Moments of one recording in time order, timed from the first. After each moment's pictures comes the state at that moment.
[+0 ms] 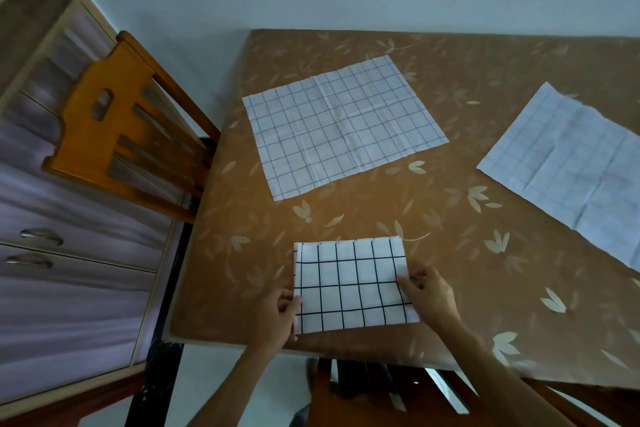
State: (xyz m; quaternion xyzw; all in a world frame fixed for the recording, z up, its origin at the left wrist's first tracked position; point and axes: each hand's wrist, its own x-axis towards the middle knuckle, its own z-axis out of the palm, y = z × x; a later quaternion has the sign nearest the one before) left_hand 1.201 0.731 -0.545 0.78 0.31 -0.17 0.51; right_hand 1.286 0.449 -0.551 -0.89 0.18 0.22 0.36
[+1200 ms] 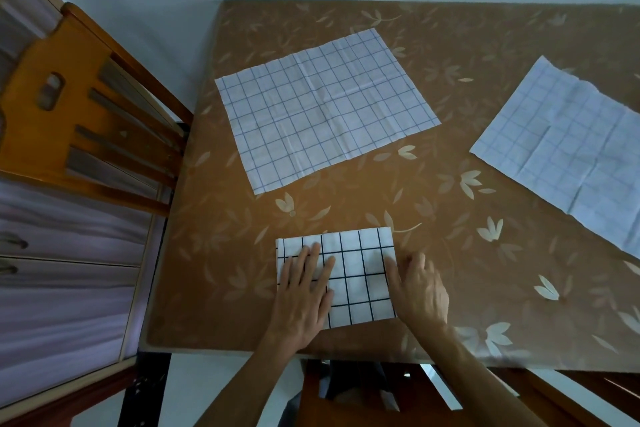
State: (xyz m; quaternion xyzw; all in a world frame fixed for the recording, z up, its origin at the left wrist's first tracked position) left_hand 1.230 0.688 -0.591 0.99 -0.10 -0.10 0.07; right_hand 1.281 0.468 -0.549 -0.96 0.15 0.13 0.20
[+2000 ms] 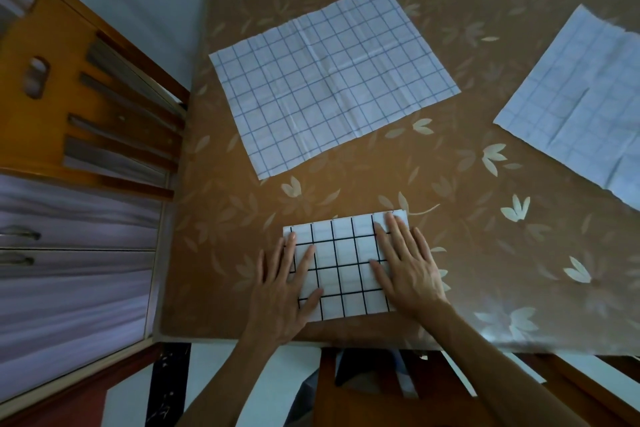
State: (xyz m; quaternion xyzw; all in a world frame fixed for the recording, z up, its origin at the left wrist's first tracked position) left_hand 1.222 0.739 -0.583 0.98 -0.07 -0.16 0.06; right_hand 1.282 0.474 -0.593 -0.97 -0.18 0.11 0.08
